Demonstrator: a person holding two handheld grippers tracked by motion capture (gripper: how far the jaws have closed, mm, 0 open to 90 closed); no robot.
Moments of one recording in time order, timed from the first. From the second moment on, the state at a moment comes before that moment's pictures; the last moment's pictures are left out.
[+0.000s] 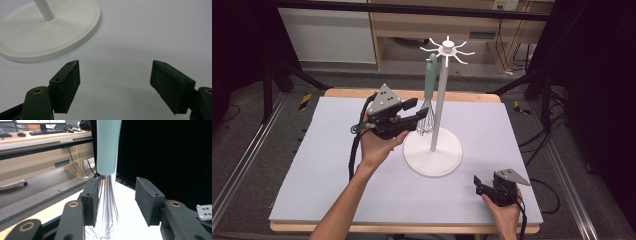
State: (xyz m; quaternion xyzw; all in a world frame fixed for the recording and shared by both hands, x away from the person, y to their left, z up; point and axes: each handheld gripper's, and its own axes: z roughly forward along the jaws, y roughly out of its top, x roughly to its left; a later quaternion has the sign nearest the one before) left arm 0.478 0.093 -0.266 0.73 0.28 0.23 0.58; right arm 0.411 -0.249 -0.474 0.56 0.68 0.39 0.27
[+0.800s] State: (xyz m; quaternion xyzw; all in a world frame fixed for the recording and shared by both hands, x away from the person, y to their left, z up) left arm 0.455 0.151 -0.345 0.75 0.33 0.23 0.52; right arm 0.410 -0.252 -0.475 0.57 0.68 0.38 0.27
